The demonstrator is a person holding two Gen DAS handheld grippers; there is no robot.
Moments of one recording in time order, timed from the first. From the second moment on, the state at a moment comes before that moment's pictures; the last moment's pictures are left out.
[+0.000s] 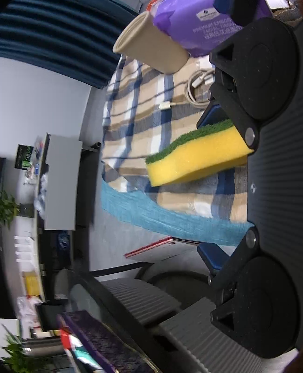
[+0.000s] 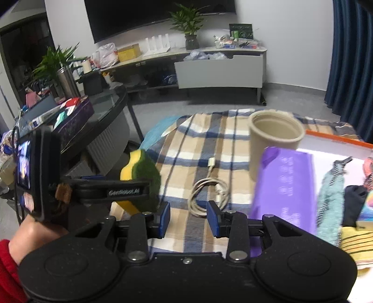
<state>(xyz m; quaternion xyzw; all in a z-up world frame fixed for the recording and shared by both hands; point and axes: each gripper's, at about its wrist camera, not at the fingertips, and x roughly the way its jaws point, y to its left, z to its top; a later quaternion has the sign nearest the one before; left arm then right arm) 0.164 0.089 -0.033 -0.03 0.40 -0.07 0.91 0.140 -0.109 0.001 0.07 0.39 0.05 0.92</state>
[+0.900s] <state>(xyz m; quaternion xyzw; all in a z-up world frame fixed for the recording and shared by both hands) 0.192 0.131 -0.038 -0.17 0.39 -0.17 0.89 0.205 -0.084 -0.088 0.09 0.38 -0.03 0.92</state>
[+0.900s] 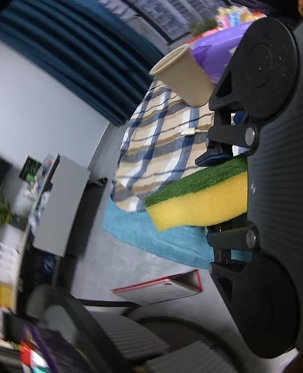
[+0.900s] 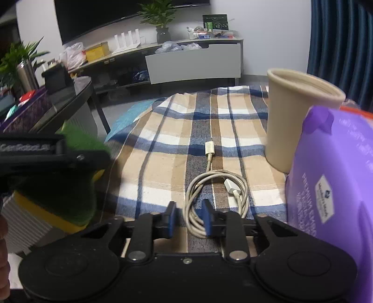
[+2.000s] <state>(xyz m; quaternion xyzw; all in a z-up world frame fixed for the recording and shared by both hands) 0.159 0.136 -0.001 -0.16 0.33 -0.15 0.92 0.163 -0.075 -0.024 0.10 0.30 0.07 0.94</state>
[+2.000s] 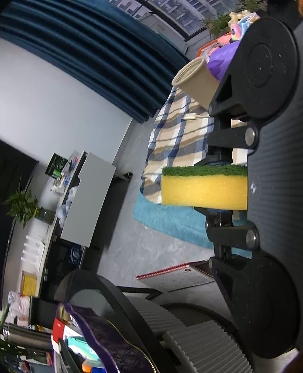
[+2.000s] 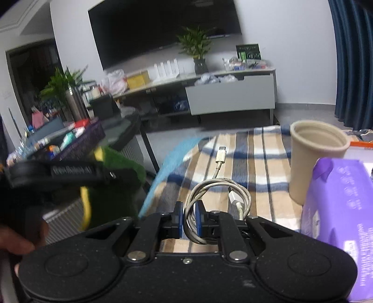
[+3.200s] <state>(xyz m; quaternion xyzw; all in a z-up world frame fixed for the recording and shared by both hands) 0.093 0.044 0.057 -0.07 0.28 -0.13 0.95 0.088 -0.133 0.063 0.12 0.21 0.06 0.97</state>
